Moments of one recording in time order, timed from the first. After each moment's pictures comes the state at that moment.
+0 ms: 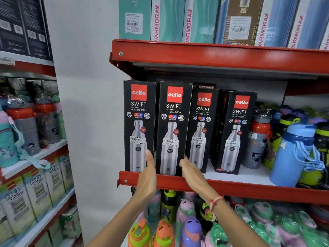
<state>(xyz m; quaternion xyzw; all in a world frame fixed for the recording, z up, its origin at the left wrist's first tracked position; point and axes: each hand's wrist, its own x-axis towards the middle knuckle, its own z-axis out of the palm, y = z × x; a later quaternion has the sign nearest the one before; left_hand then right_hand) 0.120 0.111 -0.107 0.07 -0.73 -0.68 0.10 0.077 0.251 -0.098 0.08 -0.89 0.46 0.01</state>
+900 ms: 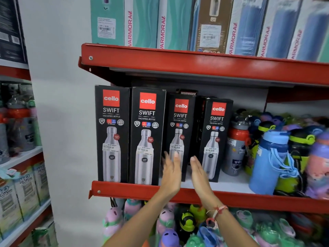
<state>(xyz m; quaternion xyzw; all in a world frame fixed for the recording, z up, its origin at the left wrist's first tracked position) 0.068 0.240 -0.094 -0.03 -0.77 -0.62 0.12 0.046 0.337 -0.107 0.04 -0.78 0.62 0.10</state>
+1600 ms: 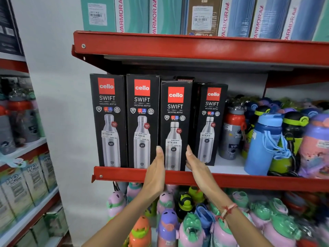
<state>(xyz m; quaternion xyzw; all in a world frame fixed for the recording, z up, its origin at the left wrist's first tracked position) 0.115 0.210 -0.113 -0.01 -0.76 -0.64 0.13 0.086 0.358 -0.120 0.11 -0.81 0.58 0.04</state>
